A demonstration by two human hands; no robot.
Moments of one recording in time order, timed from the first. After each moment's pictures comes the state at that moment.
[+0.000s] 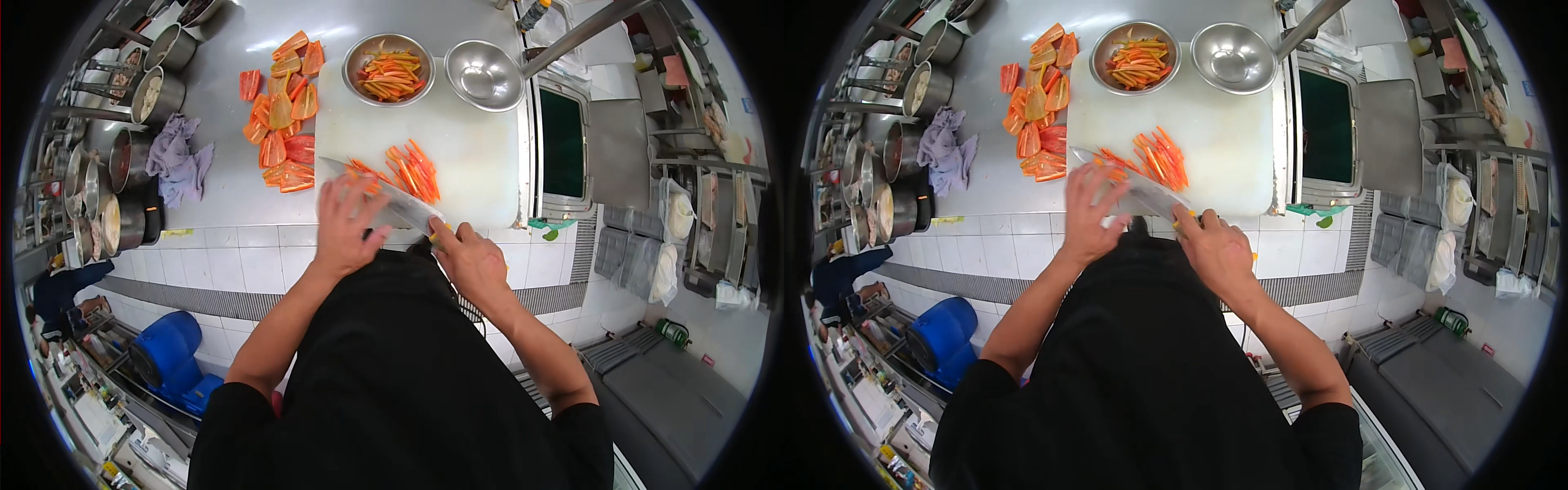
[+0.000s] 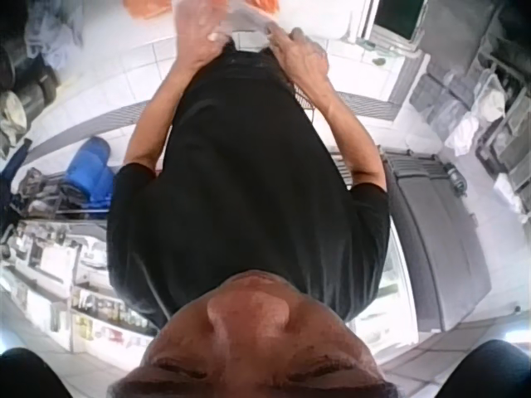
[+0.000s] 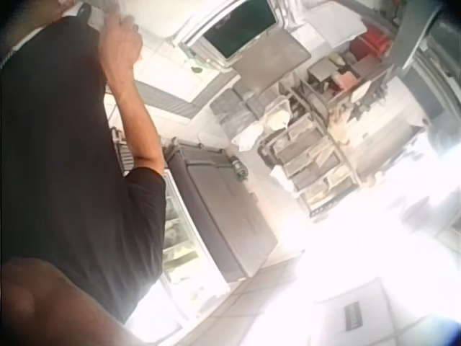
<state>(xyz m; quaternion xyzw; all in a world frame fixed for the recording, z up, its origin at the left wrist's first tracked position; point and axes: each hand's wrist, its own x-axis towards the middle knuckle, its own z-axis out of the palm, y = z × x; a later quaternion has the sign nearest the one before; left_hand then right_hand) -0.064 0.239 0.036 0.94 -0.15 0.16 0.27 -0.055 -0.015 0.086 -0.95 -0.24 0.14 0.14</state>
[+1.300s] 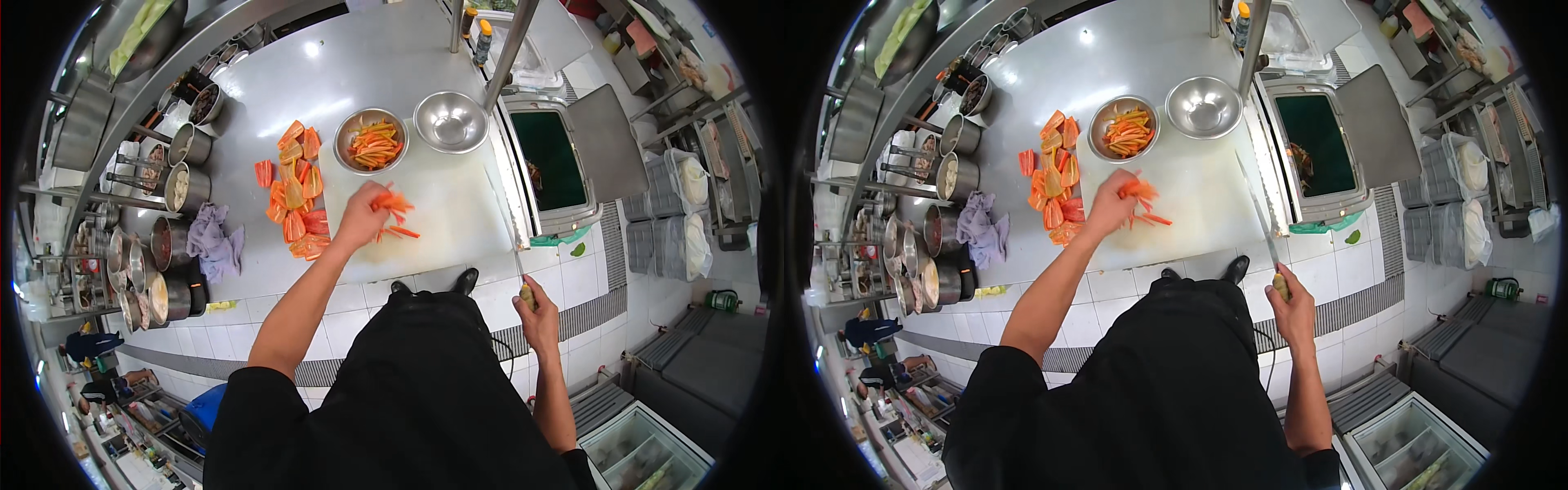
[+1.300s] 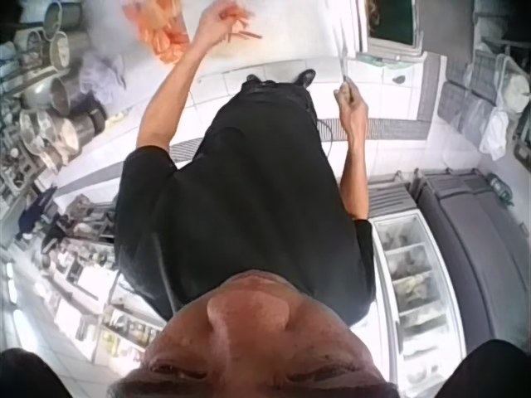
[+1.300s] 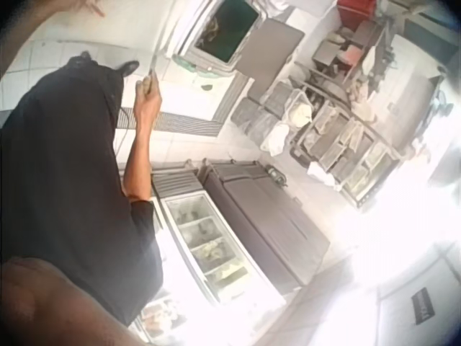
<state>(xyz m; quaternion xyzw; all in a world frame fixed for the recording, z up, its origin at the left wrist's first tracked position) 0.069 0.247 0.019 0.84 -0.13 -0.03 0.53 -0.131 -0.118 0.069 -0.85 0.22 0.11 0.46</state>
